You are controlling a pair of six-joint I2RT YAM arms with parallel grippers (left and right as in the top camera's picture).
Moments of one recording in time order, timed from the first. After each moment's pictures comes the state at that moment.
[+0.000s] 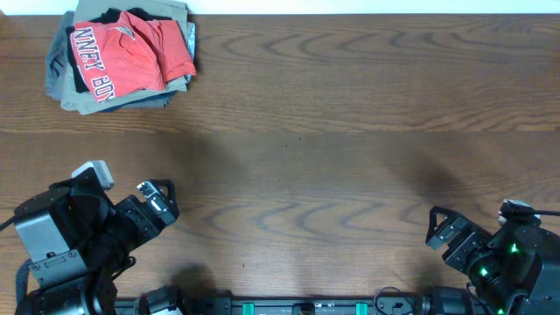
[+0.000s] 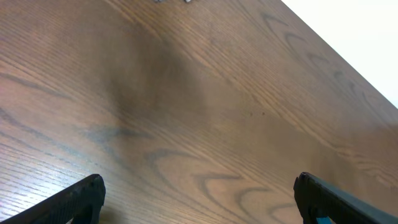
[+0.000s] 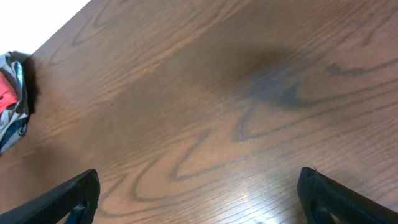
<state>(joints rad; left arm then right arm) 0.33 0.74 1.19 -1.32 0.36 -0.35 -0.07 0.47 0.96 -1.27 -0.09 0.56</state>
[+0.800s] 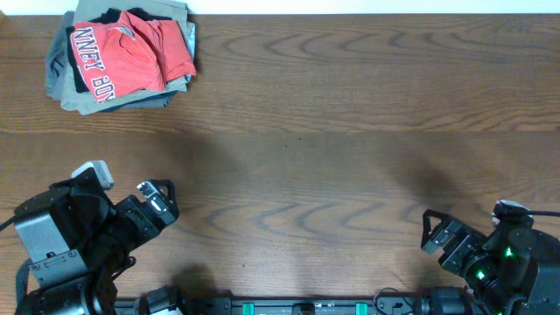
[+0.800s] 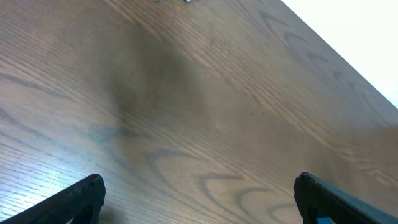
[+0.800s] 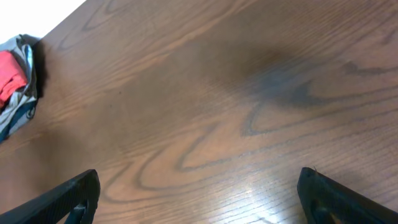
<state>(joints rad) 0.33 0.74 1.19 -1.32 0.36 -0.35 0.02 0.46 0.96 -1.28 -0.09 0.57</state>
